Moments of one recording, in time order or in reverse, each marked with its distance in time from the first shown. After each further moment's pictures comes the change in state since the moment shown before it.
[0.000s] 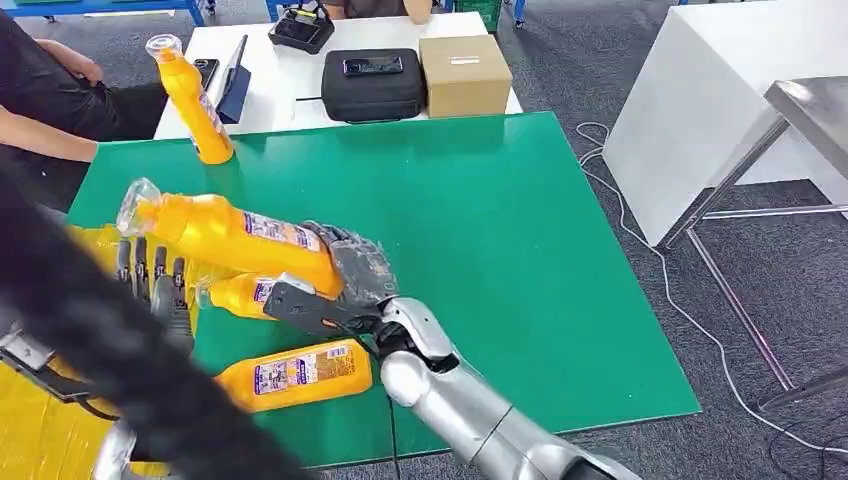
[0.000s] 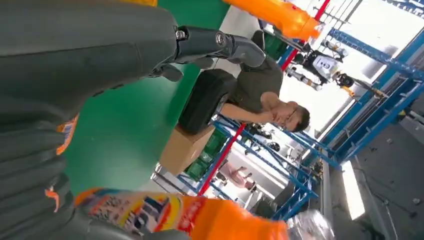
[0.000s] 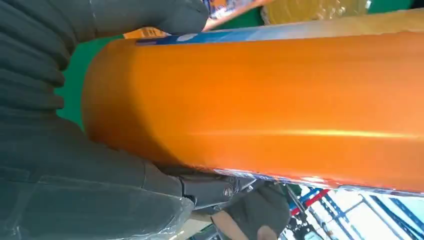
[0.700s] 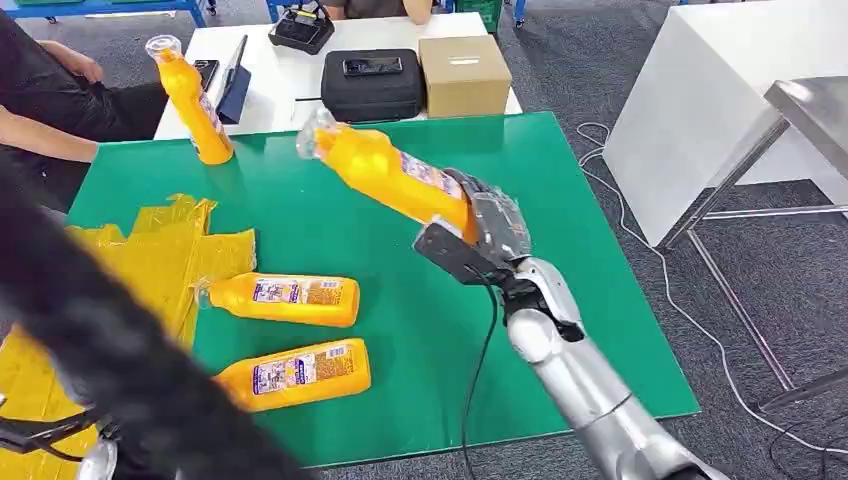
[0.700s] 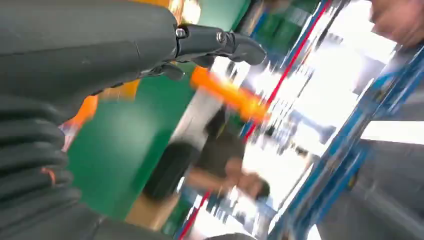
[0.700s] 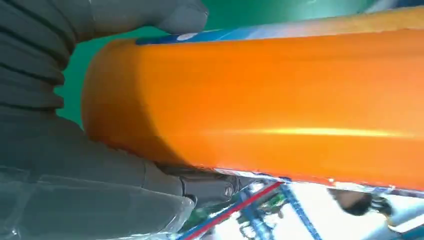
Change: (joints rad) left arm 0.055 -0.016 0.059 -0.083 -0.067 0.180 -0.114; right arm 0.036 -0.294 -0.235 -0.288 -0.025 0.066 -0.010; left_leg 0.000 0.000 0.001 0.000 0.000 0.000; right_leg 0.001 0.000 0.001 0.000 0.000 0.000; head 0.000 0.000
